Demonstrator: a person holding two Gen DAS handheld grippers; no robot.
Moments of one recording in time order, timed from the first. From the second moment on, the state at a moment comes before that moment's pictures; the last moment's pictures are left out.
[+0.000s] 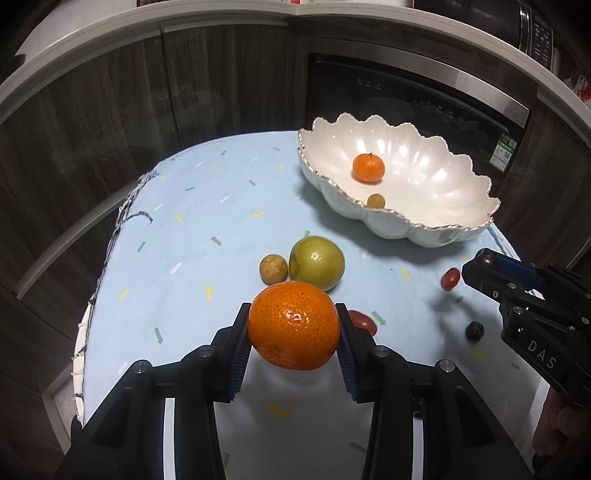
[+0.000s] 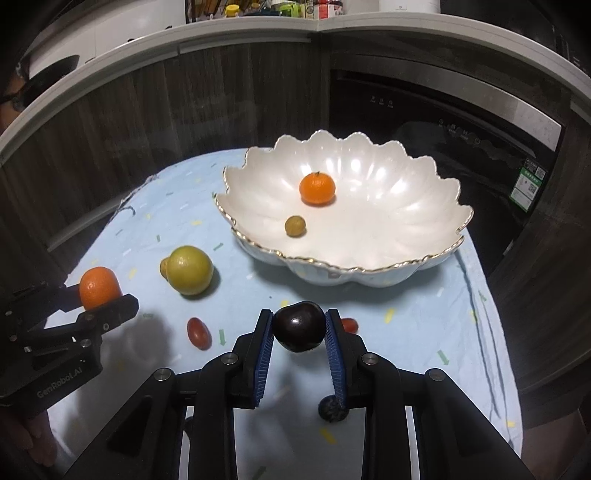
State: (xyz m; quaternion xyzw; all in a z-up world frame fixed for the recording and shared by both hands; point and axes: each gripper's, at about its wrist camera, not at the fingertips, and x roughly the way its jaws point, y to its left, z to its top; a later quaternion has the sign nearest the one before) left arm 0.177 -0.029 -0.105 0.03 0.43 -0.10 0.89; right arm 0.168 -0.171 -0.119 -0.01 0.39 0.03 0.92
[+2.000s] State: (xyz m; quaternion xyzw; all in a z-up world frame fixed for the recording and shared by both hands) left arm 0.280 -0.089 -0.053 0.00 0.40 -0.13 0.91; right arm 0.242 -0.238 -0.044 -0.01 0.32 -0.01 0.95
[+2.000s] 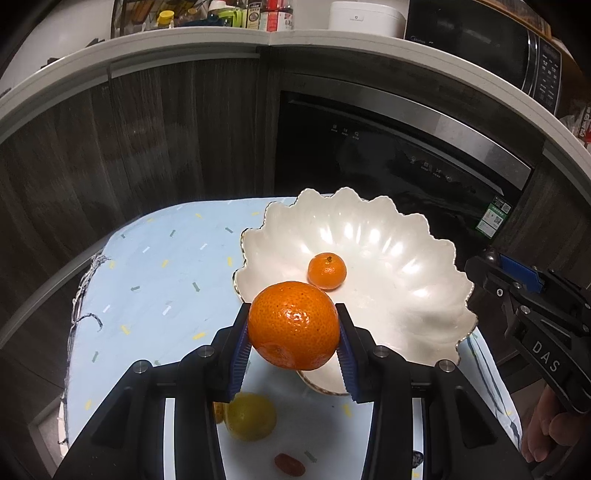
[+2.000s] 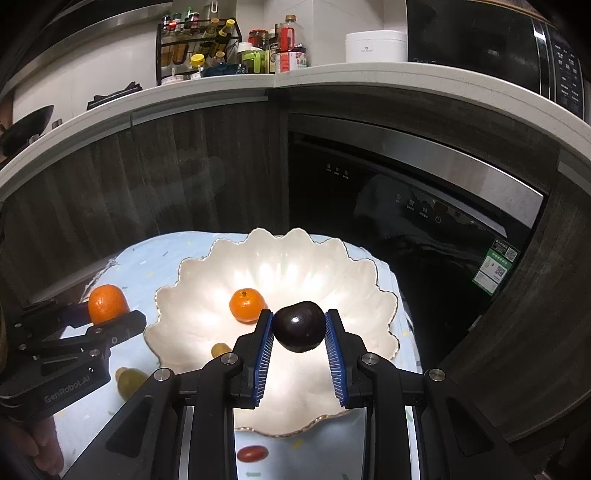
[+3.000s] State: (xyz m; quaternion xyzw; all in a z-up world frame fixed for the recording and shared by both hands) left arm 0.310 -0.087 -0.073 -0.02 0.42 -0.12 0.90; right arm 0.274 -0.244 -0.066 -0.01 0.34 -0.03 0.94
